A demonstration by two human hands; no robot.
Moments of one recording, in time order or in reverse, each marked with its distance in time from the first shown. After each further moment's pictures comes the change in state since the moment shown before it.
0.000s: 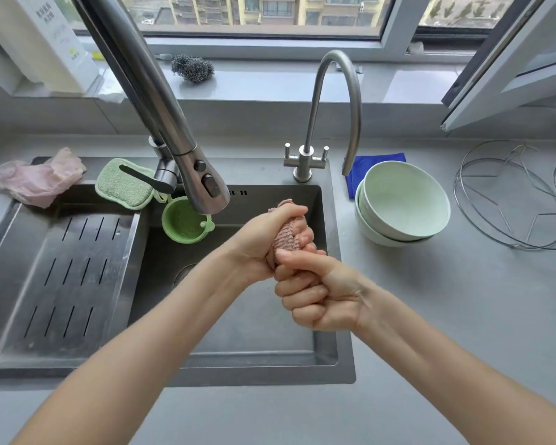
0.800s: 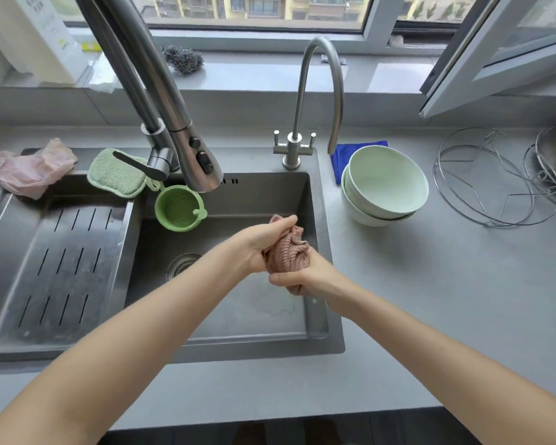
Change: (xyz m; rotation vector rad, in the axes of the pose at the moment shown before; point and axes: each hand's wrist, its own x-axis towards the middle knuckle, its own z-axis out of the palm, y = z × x) left_hand 0.011 -0.033 -0.001 0.170 0.332 -0.306; right_hand 0.013 0.032 -0.040 -0.832 0.660 -0.410
